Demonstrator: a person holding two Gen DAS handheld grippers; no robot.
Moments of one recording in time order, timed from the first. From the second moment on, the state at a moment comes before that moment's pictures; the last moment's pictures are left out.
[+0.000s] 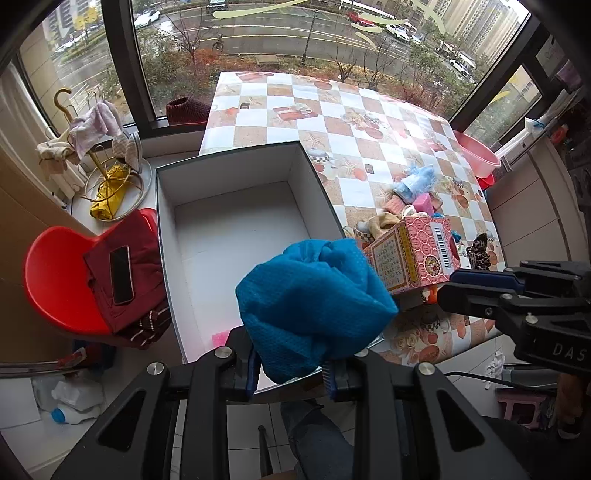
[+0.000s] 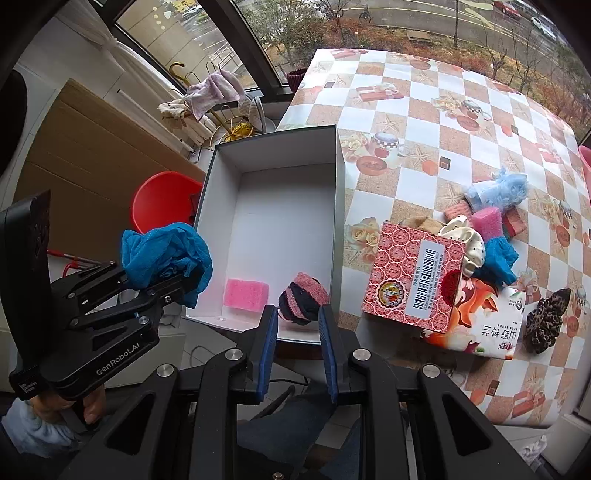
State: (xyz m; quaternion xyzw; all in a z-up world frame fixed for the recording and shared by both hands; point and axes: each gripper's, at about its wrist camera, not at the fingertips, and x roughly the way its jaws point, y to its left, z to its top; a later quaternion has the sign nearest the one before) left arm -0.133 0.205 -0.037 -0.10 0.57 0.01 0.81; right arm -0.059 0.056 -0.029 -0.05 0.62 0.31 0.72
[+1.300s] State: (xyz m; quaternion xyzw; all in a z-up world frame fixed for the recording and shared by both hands) left arm -0.133 0.237 -0.077 -0.15 0.60 0.07 0.78; right arm -0.045 0.090 -0.062 -0.04 0.65 0.32 0.69
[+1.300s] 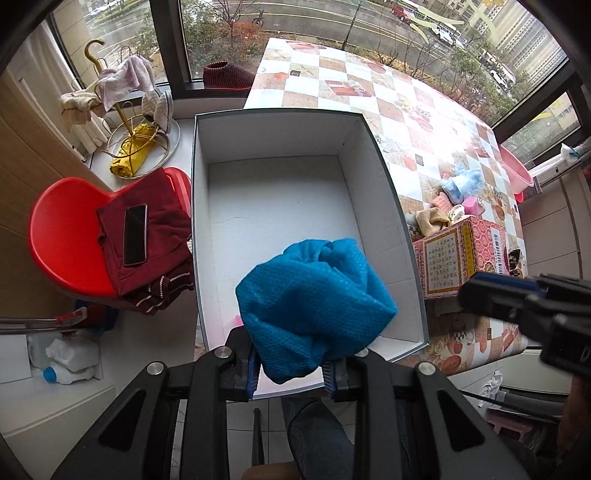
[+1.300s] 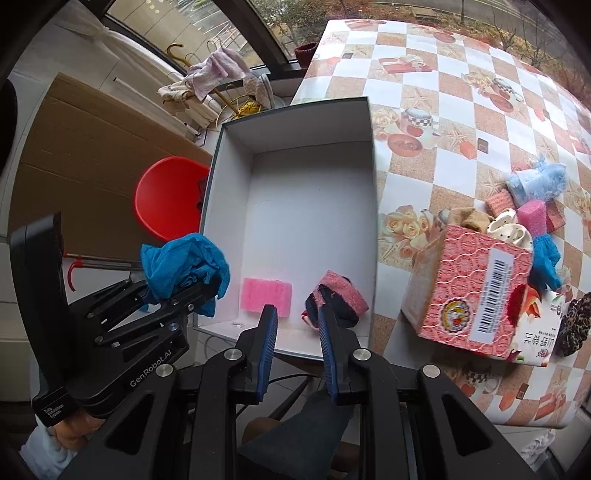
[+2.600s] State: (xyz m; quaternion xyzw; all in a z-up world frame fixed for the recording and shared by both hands) left arm -0.095 0.208 -0.087 -0.09 0.64 0.11 0.75; right arm 0.062 -0.159 -0.075 0.13 0.61 0.09 0.78
